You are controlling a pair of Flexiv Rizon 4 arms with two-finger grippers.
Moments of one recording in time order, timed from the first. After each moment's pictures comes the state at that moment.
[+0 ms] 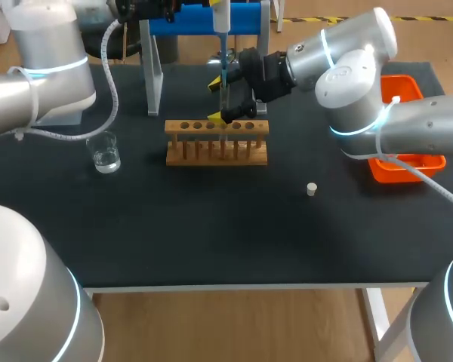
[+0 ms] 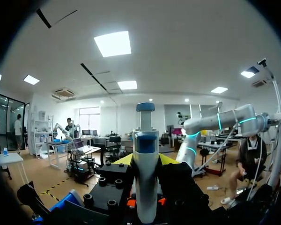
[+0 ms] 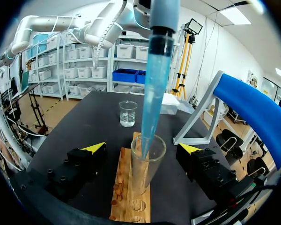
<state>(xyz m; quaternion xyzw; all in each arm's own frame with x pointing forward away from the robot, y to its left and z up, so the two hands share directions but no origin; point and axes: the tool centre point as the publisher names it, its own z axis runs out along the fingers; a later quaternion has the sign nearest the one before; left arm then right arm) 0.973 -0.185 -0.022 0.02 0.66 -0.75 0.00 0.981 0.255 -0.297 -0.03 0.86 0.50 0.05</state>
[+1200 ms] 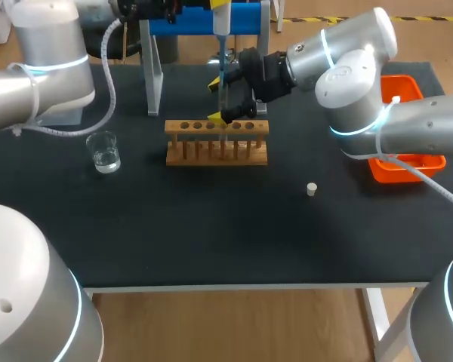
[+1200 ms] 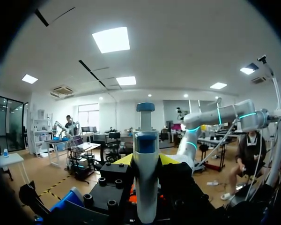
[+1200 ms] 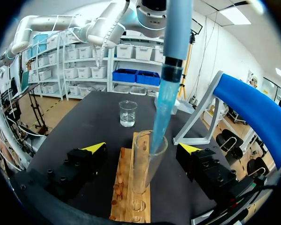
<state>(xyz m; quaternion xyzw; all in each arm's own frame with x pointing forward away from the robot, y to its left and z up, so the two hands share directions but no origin) 0.978 -0.187 -0.031 0.02 0.68 -0.74 0.00 0.981 0.255 -0.297 -0.03 0.86 0.50 0.05</state>
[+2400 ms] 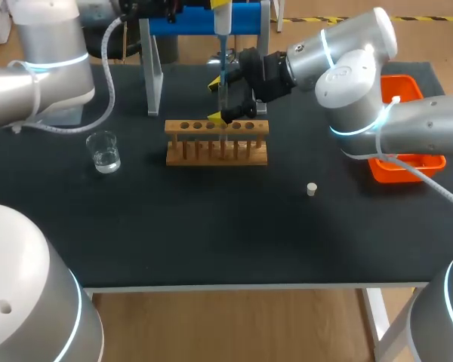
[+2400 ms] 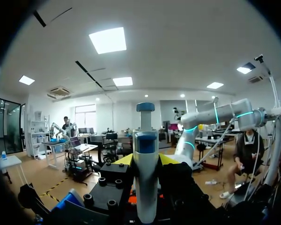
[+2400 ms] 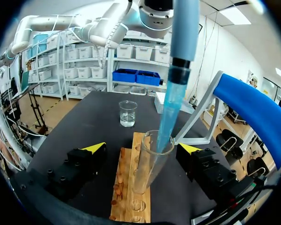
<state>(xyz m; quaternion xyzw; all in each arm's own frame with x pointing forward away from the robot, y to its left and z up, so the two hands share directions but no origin) 0.977 -0.188 -0.032 0.04 0.67 -0.74 0.00 0.981 0.255 -0.297 -0.03 0.86 0.50 0.05</state>
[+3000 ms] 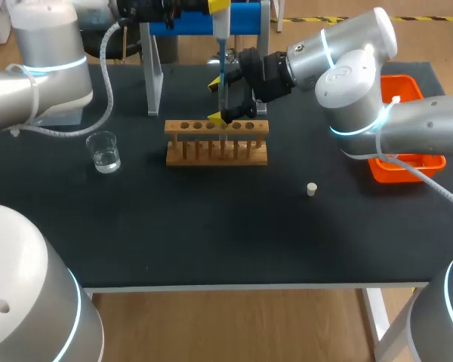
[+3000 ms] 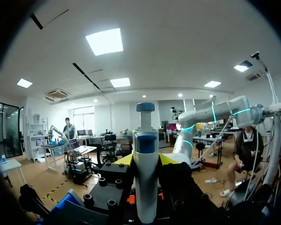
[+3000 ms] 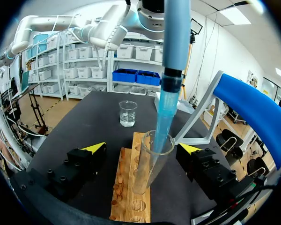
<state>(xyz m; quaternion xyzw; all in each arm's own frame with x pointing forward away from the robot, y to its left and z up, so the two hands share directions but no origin) 0.970 -0.187 -0.039 0.06 0.67 -0.74 0.00 0.981 0.255 -0.297 -0.03 0.86 0.50 0.05</state>
